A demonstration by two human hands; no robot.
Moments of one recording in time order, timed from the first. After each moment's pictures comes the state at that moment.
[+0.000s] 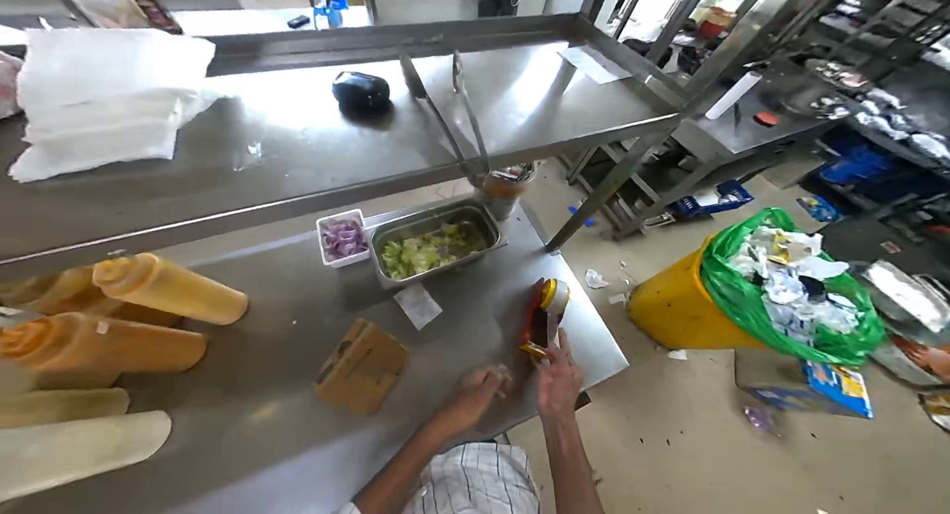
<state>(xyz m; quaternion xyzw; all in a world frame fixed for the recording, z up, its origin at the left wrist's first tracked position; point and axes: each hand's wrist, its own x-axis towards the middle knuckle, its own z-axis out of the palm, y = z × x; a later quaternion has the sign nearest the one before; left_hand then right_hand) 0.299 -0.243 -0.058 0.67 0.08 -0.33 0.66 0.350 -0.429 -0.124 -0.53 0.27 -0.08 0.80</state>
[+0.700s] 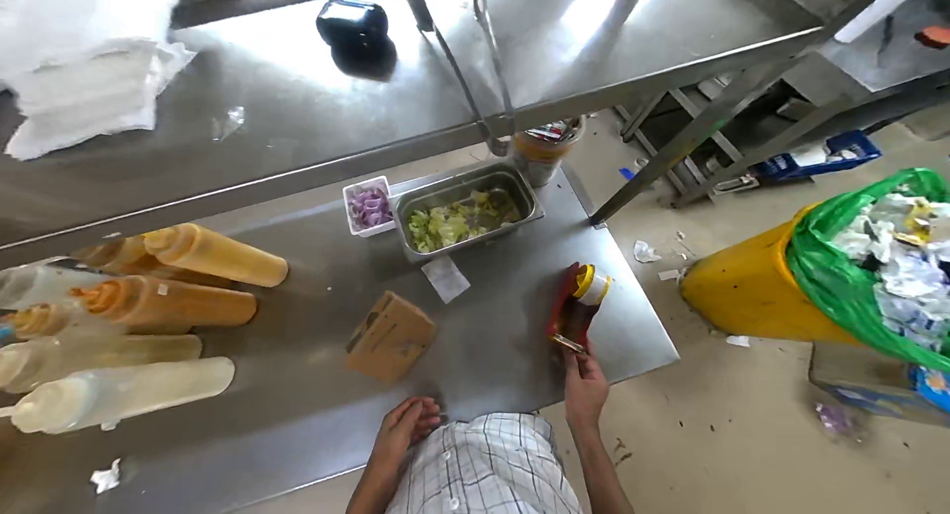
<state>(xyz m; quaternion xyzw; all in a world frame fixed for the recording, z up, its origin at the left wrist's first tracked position) 0.157 -0.149 -0.096 0.55 0.41 -0.16 0.72 0.311 -0.447 -0.190 -0.77 0.17 -0.09 0.62</state>
